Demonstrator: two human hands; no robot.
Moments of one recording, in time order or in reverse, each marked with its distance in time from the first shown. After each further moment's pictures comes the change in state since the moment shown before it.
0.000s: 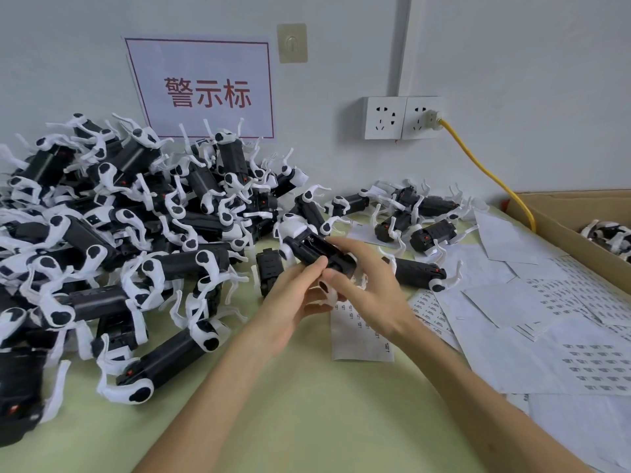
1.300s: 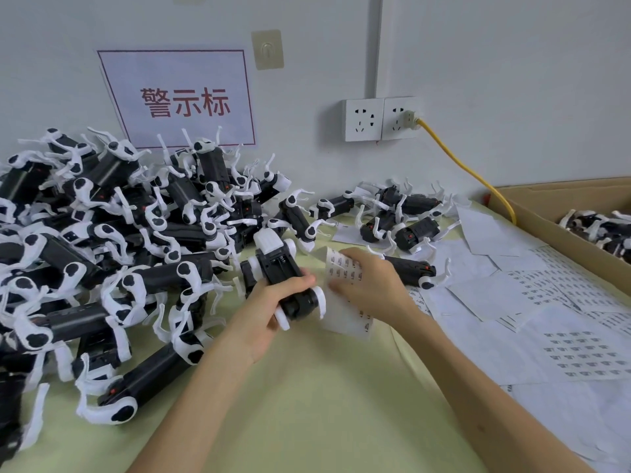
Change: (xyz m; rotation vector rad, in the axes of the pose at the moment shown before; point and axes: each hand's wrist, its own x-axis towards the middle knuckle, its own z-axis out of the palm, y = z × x) left_hand -0.003 0.008 -0.008 -0.056 0.067 -0.124; right_hand 0.017 0.030 -0.022 -0.329 0.033 0.273
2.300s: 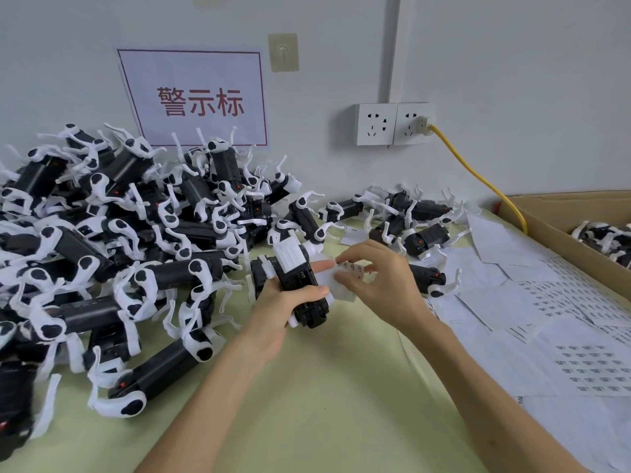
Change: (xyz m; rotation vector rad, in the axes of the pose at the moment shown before) left_hand -0.004 -0.003 0.006 0.149 0.008 0.131; right_hand -0.006 -0.010 -0.007 0.131 0.124 -0.352
